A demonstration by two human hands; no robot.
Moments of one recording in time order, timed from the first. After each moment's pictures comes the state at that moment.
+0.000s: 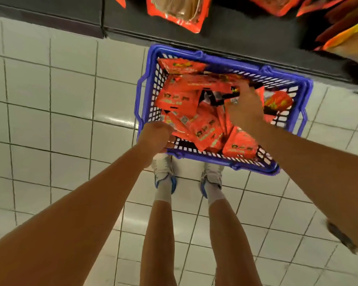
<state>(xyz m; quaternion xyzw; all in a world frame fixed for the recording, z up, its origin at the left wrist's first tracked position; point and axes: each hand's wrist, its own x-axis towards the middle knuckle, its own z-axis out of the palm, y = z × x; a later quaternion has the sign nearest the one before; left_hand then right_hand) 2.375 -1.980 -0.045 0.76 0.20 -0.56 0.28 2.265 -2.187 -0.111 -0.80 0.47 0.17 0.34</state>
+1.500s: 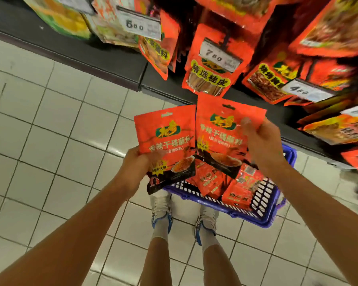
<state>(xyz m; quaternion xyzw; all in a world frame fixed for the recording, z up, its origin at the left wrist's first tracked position) 2.437 -1.920 0.027 0.69 0.14 -0.46 0.54 2.328 -2.191 0.030 -0.73 0.39 -0.08 0.55</state>
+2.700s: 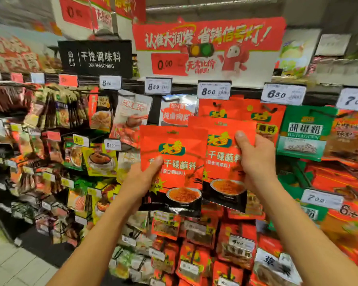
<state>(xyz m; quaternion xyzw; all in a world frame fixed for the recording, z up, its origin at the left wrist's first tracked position) 2.518 -1.980 0.799 0.61 -0.25 -0.12 0.74 2.402 -2.211 0.853 -0.67 0.14 -0.49 0.54</state>
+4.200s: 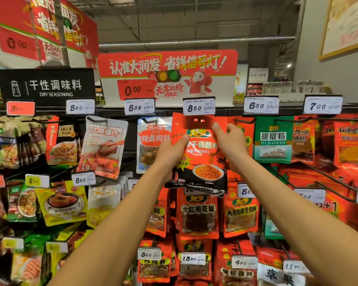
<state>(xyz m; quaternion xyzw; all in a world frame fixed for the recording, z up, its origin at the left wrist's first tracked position) 2.576 -2.103 0.870 0.60 -0.31 -0.18 0.72 2.470 -2.243 0.885 -0.71 0.25 -0.51 0.40</state>
